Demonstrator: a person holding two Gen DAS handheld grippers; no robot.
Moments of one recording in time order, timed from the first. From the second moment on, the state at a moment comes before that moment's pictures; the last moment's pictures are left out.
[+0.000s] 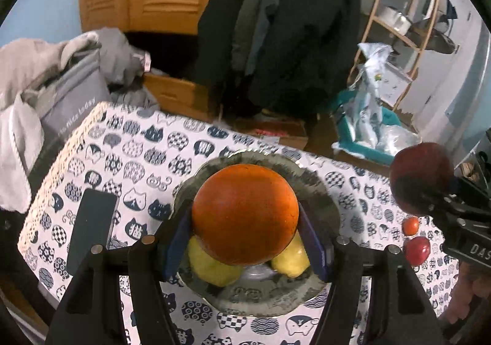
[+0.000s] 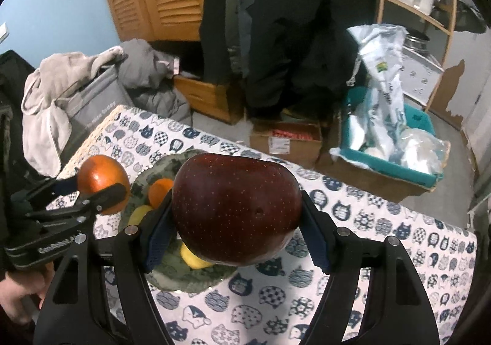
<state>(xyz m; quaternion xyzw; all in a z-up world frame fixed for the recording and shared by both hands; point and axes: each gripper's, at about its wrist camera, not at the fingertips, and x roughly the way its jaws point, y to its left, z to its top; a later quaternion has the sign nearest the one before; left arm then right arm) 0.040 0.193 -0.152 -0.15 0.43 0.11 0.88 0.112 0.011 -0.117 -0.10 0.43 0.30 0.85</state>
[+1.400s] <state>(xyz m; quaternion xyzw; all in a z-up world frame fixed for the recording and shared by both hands) 0.074 0.195 -0.220 -0.17 0.50 0.10 0.84 0.154 0.028 -0.203 -0.08 0.52 0.28 0.80</state>
